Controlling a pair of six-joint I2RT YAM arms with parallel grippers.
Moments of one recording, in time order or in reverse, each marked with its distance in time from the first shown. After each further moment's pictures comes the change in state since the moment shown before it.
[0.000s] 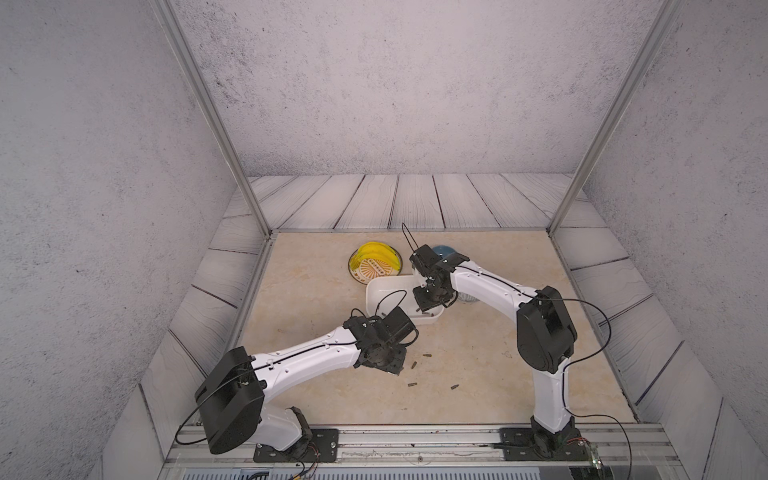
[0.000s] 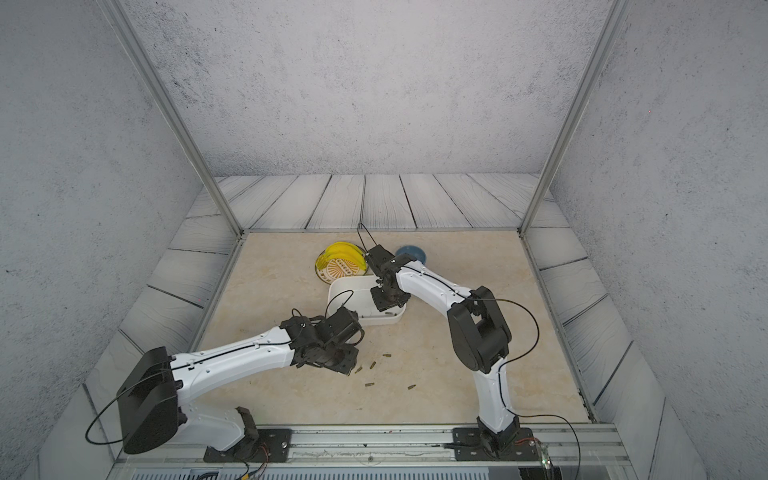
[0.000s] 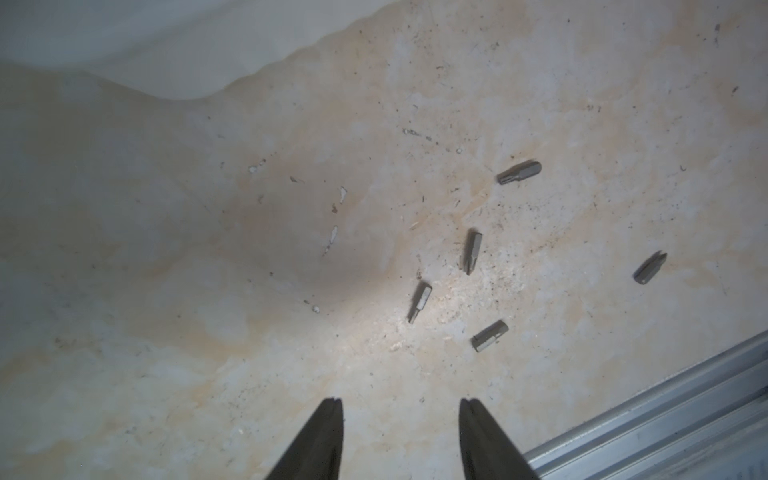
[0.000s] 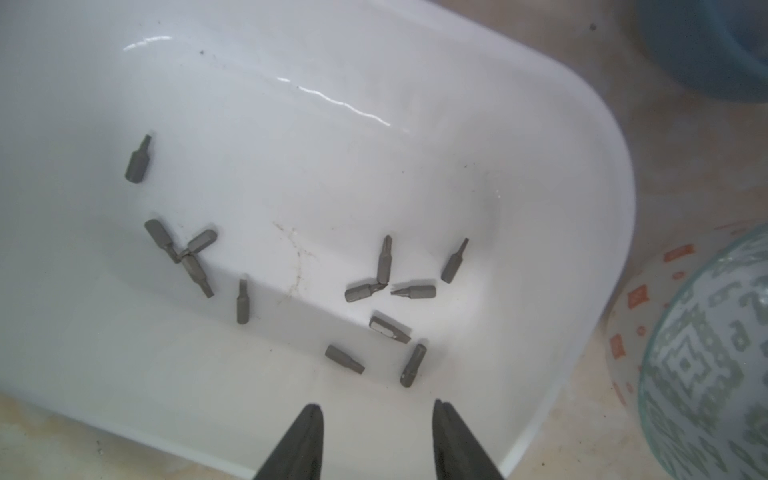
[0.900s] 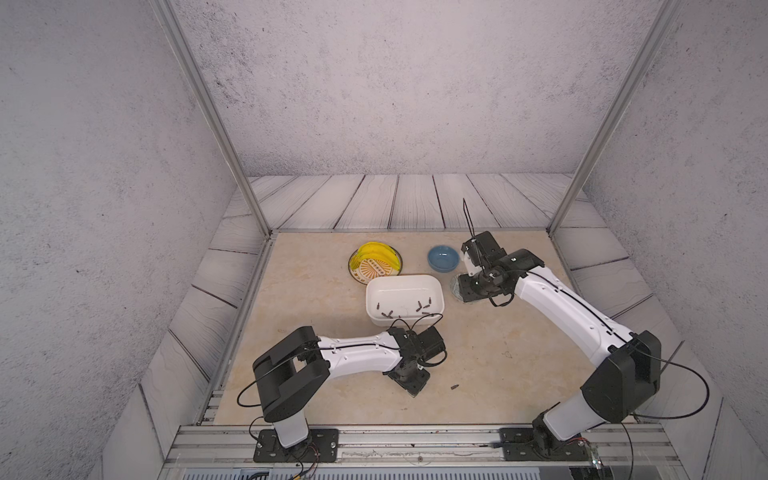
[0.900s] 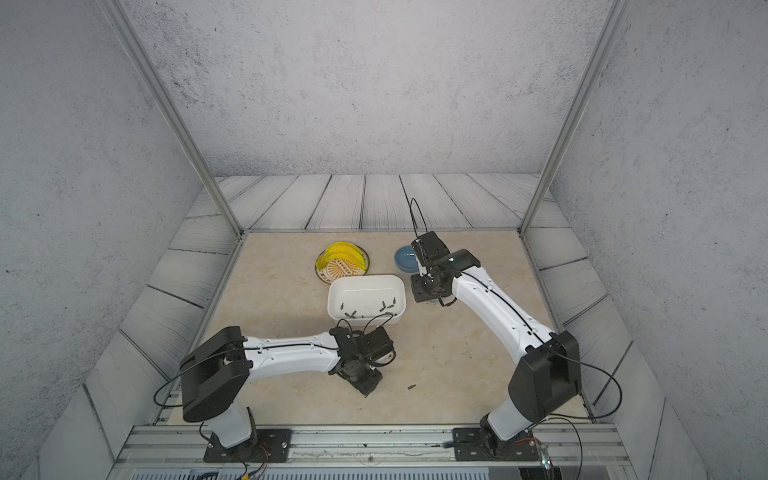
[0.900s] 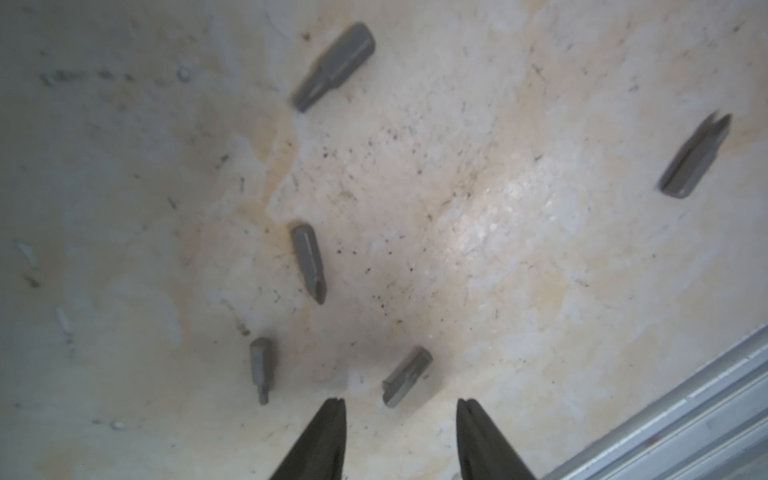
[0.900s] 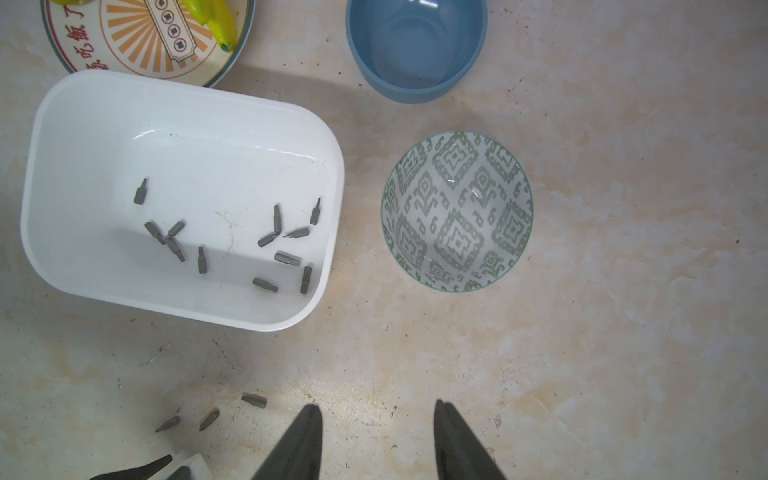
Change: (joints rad) left arm -0.134 0.320 0.103 0.053 0.076 0.187; right arm -0.142 -0.442 -0.193 -0.083 0.050 0.005
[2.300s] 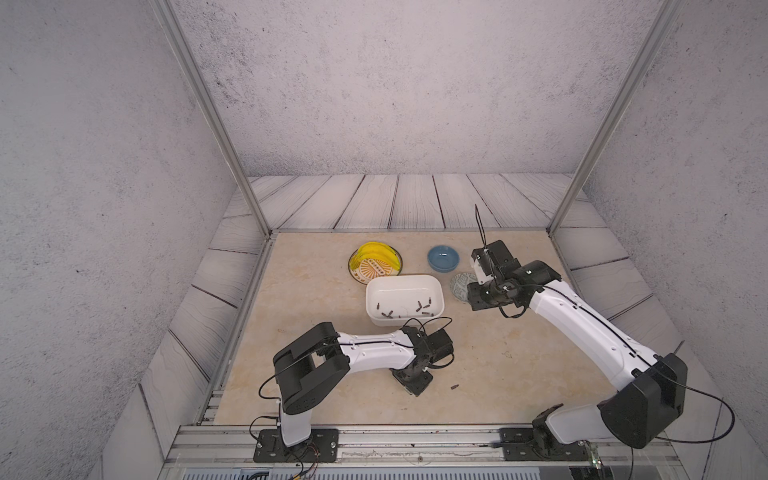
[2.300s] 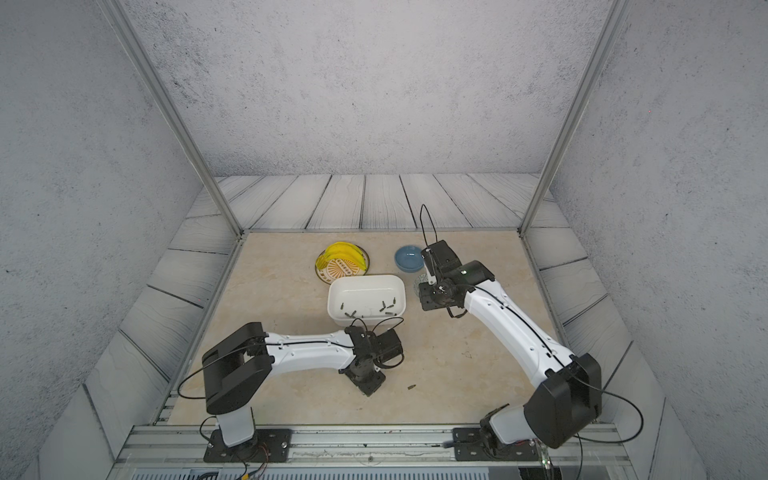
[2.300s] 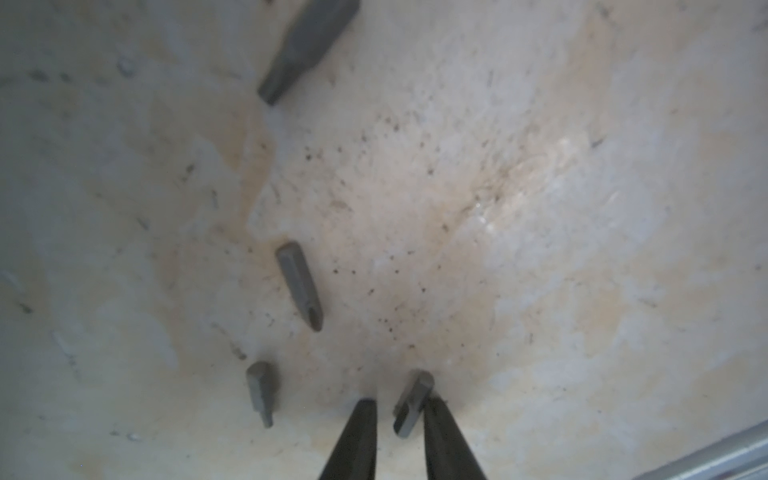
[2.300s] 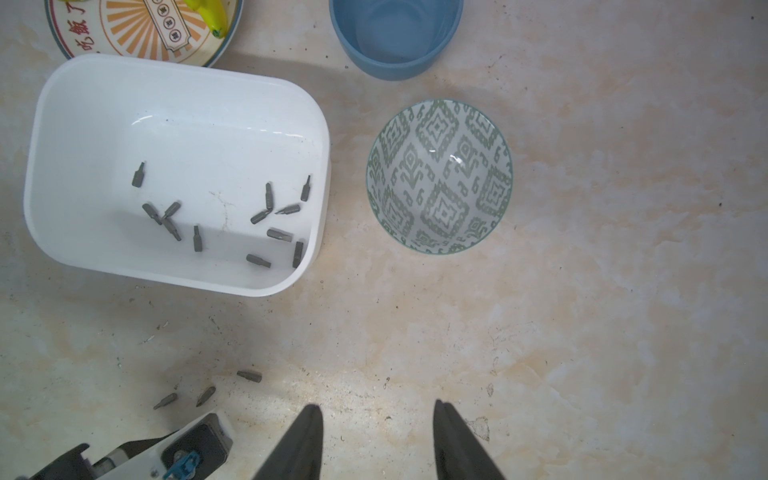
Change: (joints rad) left arm -0.028 0.115 0.100 -0.102 -0.054 0.032; right arm -0.011 -0.144 -0.133 0.010 0.003 0.026
